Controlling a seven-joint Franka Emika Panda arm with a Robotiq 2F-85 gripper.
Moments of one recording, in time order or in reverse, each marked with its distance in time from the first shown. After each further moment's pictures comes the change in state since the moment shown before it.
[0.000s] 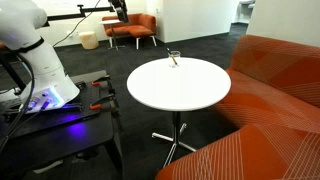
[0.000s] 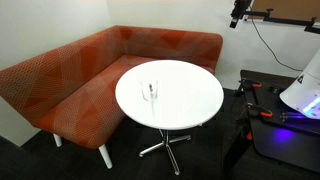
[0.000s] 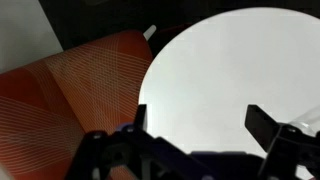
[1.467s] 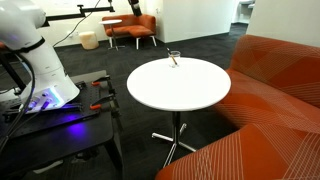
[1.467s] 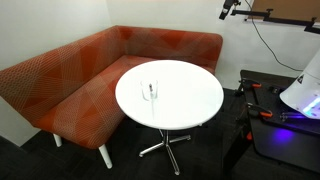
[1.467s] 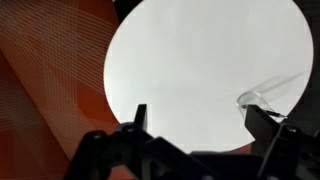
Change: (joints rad) arm 0.065 0.075 -0.188 0.057 0.097 0.168 -0.291
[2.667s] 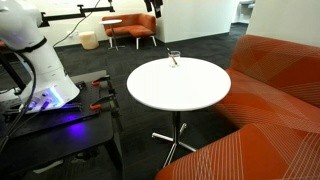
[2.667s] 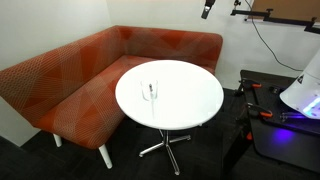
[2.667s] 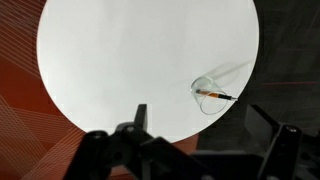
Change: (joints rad) arm 0.129 0.277 -0.133 0.215 0.264 0.016 -0.313
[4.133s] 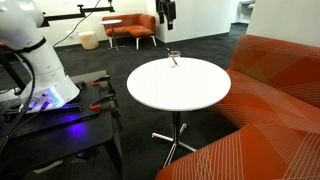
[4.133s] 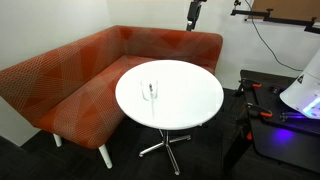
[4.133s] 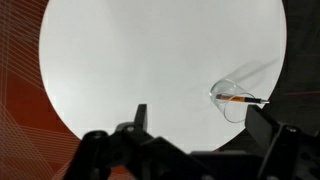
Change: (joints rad) arm -0.062 0.272 0.082 0.167 0.010 0.005 0.050
